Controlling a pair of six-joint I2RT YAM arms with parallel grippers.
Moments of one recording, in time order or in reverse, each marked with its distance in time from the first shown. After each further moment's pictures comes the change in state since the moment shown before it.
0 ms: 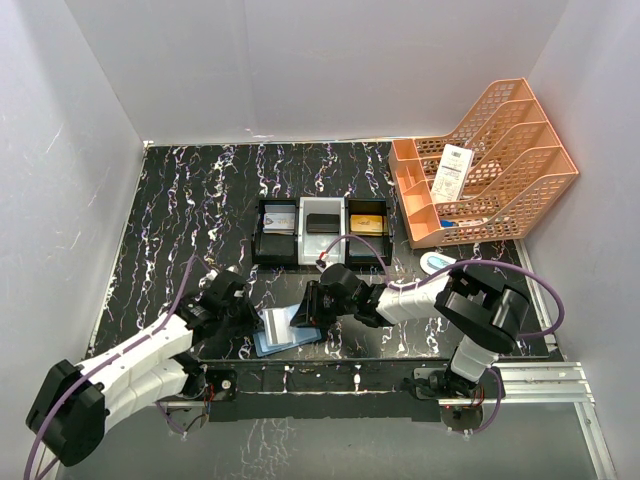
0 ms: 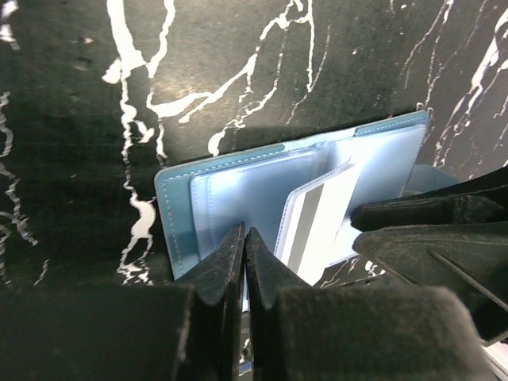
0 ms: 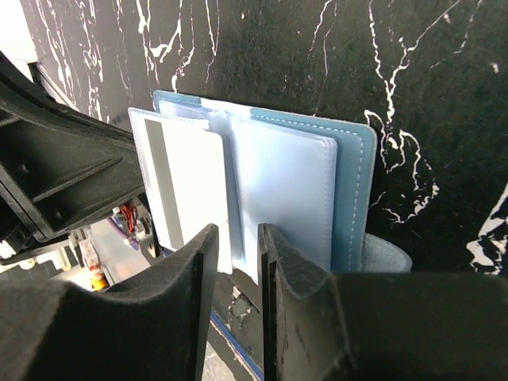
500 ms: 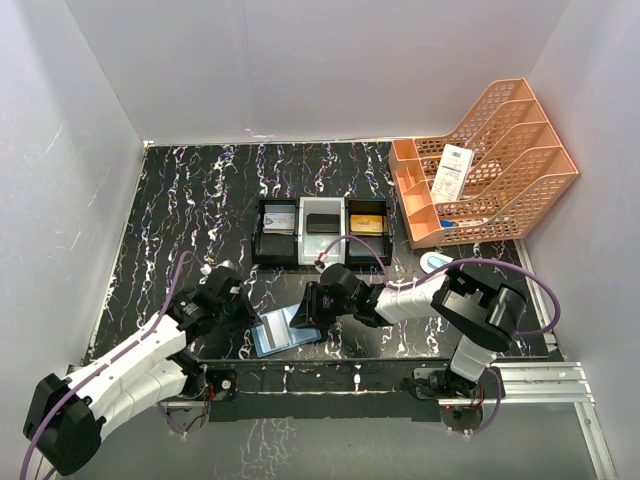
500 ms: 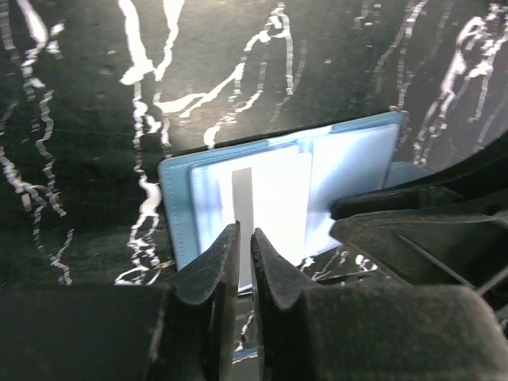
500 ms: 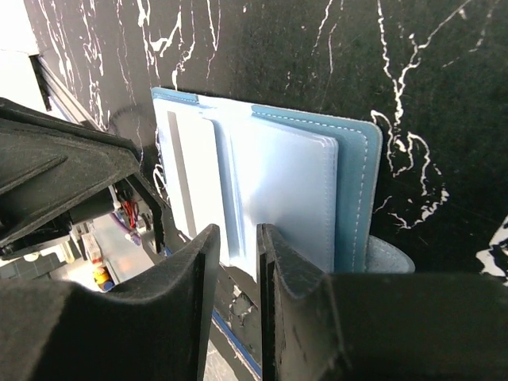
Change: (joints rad) left arm 0.000 -0.076 0.089 -0.181 -0.073 0.018; right arm 0.000 0.018 0.001 0.018 -0.023 0.003
